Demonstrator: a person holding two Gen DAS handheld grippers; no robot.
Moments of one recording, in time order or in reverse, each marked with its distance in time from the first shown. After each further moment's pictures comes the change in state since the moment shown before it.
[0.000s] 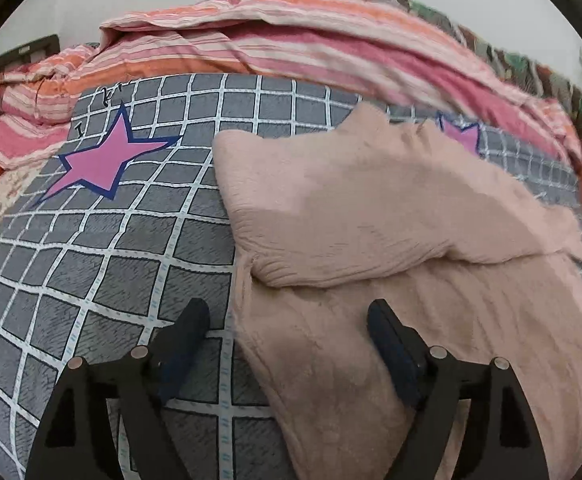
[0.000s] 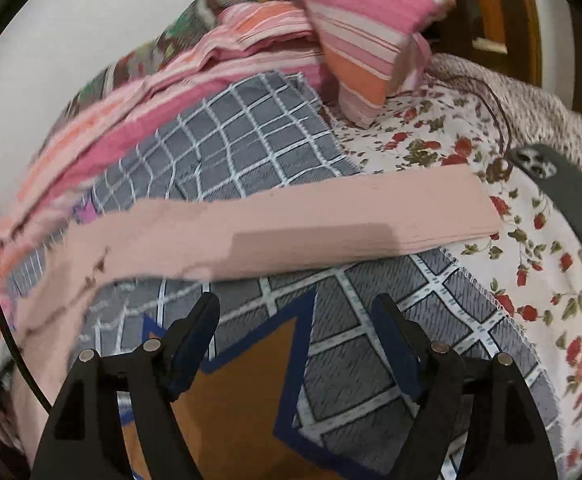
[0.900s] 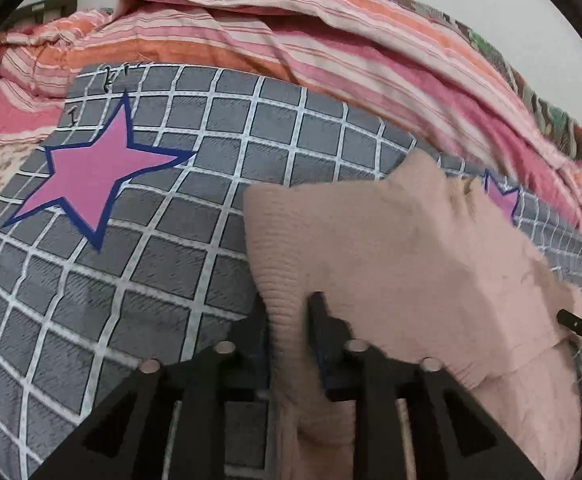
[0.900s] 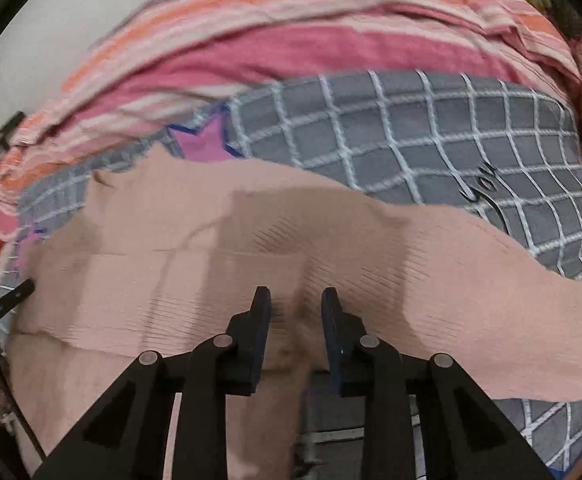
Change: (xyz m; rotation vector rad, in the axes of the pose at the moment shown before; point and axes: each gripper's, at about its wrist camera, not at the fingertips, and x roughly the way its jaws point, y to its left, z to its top) left arm 0.040 0.043 0.057 -0.158 0.027 -0.051; right arm 0.119 0.266 0.008 -0.342 0.182 0.065
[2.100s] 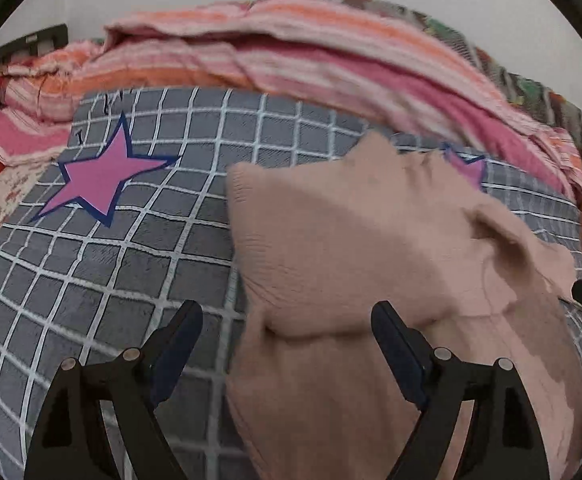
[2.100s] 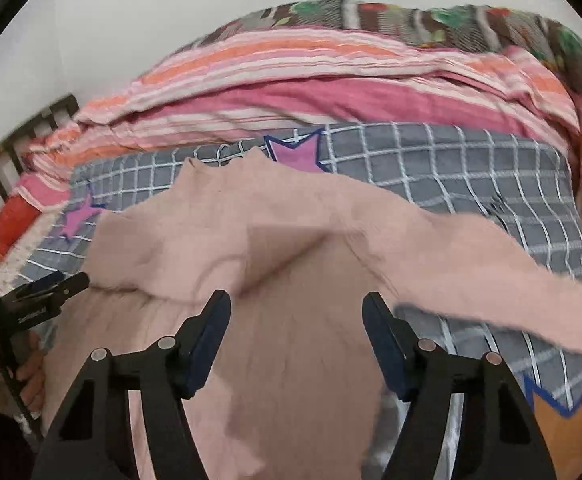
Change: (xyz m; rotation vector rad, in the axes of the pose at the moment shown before) left arm -0.038 -0.033 -0.024 0.070 -0.010 0.030; right arm -0.072 0.074 -0.044 -0.138 -0.132 0.050
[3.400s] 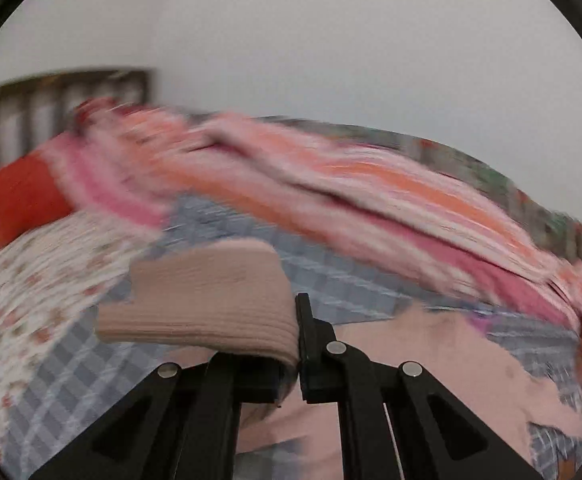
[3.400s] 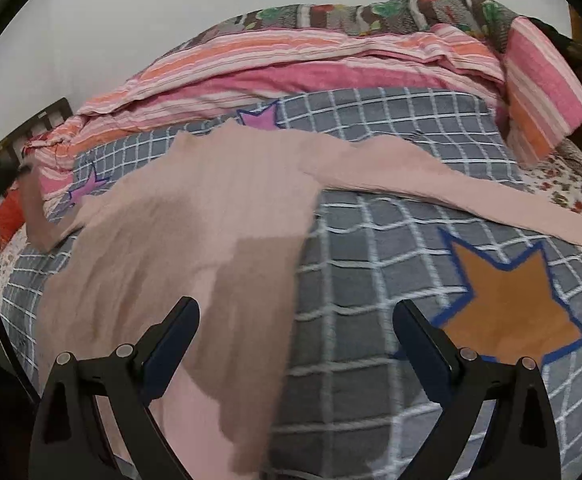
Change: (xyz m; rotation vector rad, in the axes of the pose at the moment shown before) left arm -0.092 0.021 0.085 -0.146 -0.327 0.071; right arm -0.104 -0.046 -0.113 0.081 -0.012 -0.045
